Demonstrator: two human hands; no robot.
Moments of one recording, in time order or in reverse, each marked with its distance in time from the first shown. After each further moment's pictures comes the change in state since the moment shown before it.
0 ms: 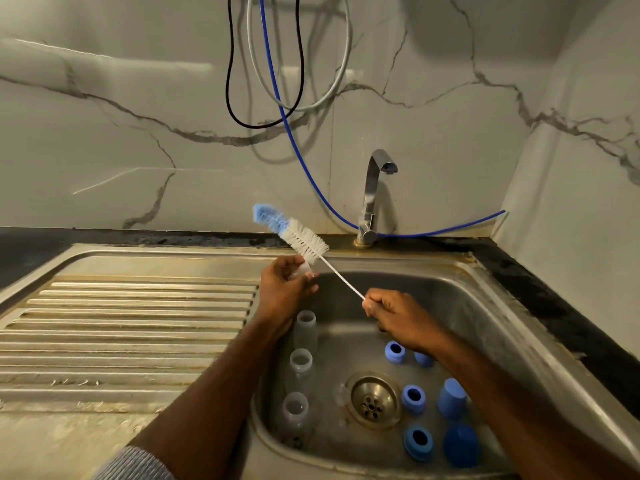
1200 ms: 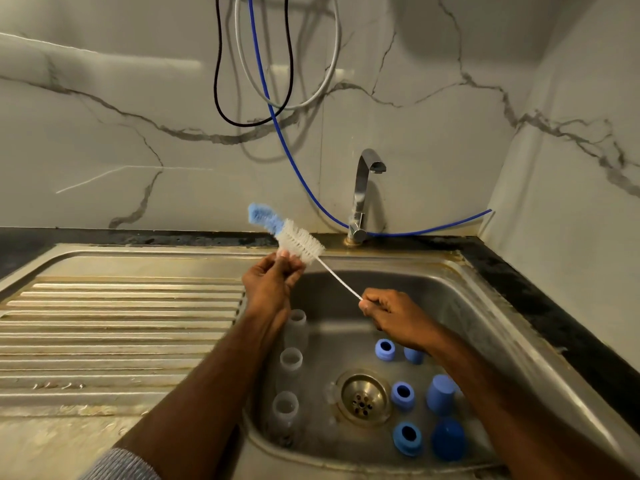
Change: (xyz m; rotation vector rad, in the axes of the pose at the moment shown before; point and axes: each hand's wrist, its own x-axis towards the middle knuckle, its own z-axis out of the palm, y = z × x) left_hand -0.004 0.015 0.011 -0.477 0.122 -0.122; right_hand -0.001 0.012 -0.007 -0.050 -0.002 0.001
